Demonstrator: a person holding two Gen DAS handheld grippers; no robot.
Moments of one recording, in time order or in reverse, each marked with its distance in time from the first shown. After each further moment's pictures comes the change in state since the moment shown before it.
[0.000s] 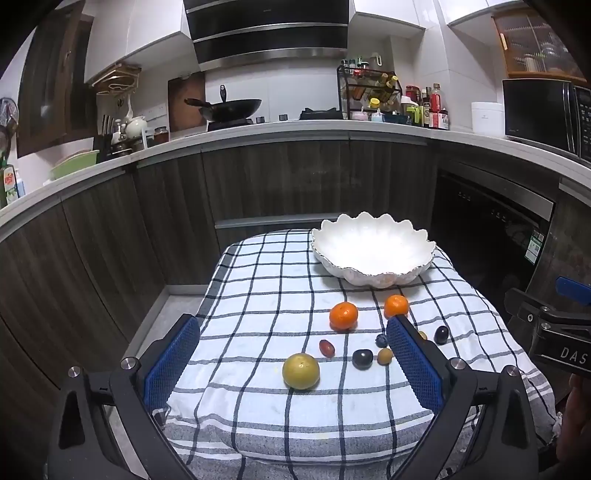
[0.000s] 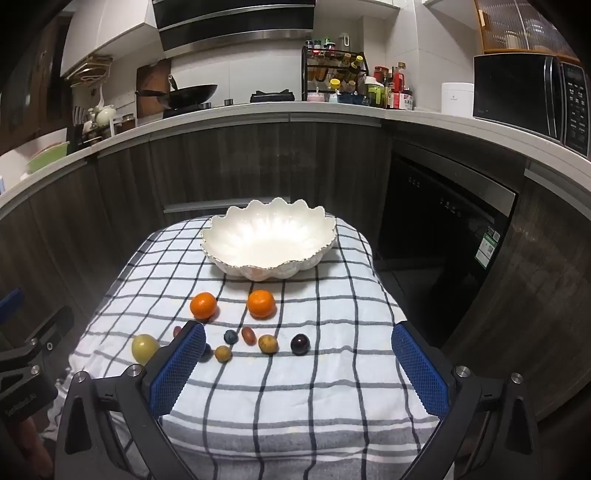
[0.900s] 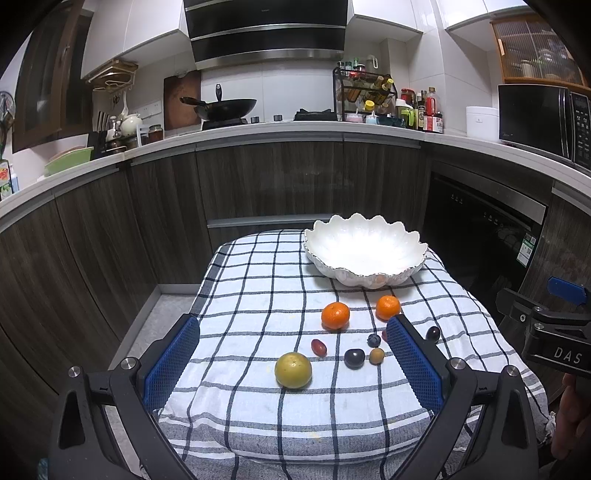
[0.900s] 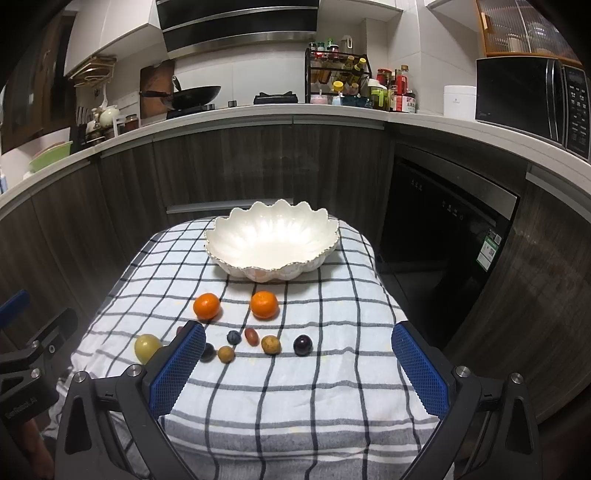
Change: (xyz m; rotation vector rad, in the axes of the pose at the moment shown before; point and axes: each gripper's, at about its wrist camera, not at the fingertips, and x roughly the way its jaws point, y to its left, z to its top) left arm -0.002 0.003 -0.001 -0.014 -0.001 -0.039; right arm -0.005 0.004 0.001 -0.004 -0.004 0.000
